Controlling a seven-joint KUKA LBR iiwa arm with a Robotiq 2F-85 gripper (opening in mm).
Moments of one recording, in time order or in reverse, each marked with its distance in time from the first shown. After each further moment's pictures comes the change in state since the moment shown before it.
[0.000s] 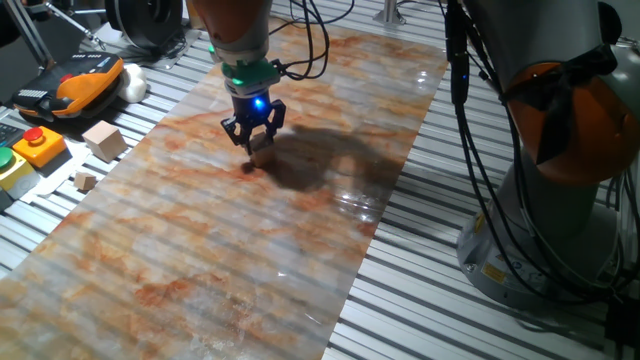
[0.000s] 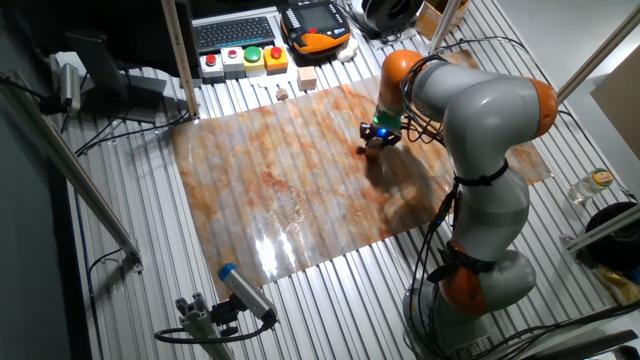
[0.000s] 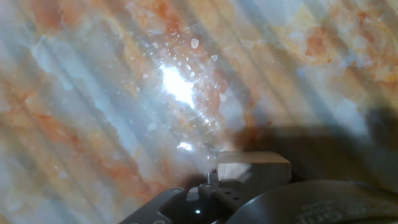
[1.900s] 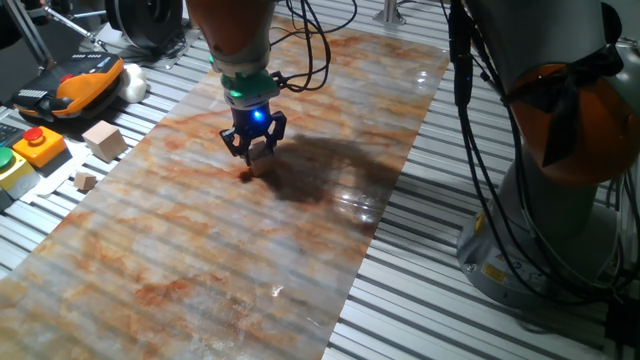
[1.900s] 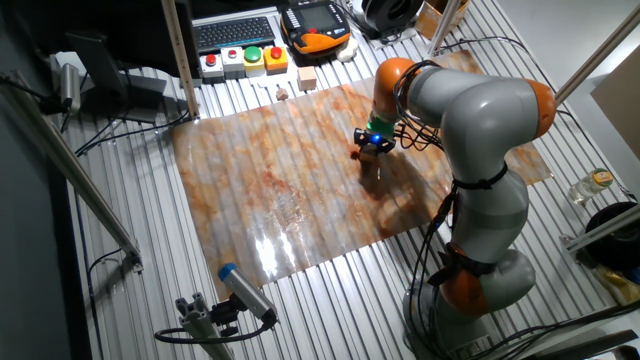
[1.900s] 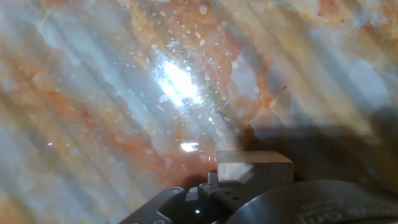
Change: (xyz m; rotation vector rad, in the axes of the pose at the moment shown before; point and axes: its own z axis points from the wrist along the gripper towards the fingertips) arm 0.024 0.013 0.005 -0.001 -0.002 0.045
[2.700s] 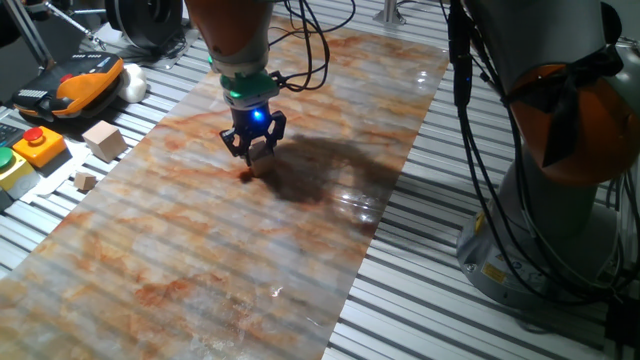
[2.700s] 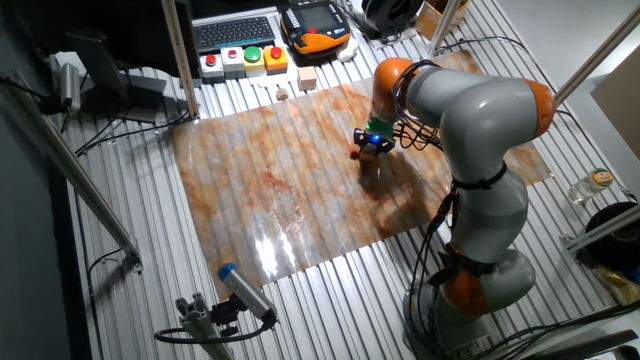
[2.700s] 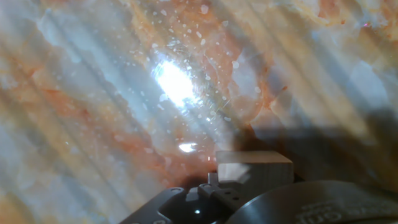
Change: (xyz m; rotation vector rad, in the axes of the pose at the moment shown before) arm 0.000 0.000 0.000 -0.005 0.010 -0.031
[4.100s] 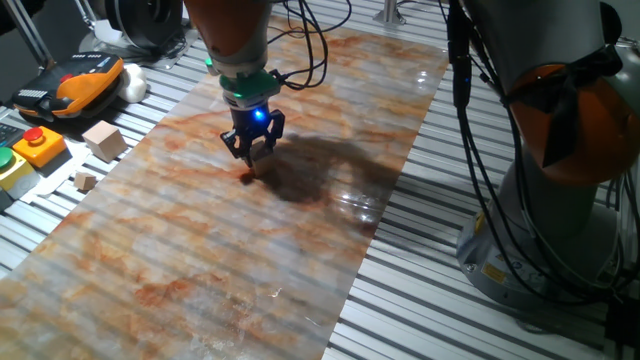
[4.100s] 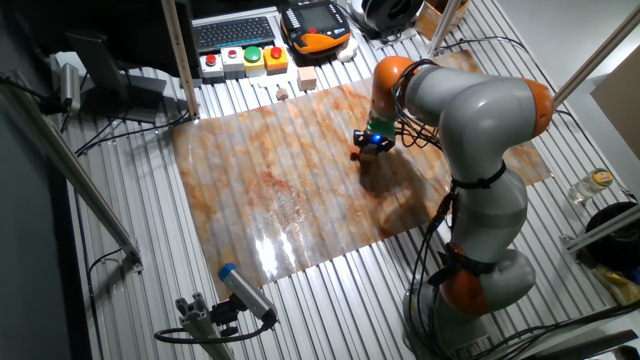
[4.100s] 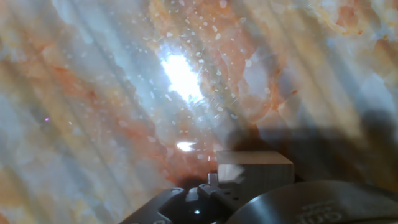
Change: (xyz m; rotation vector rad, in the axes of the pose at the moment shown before) arm 0.000 0.000 0.000 0.014 0.007 -0.096
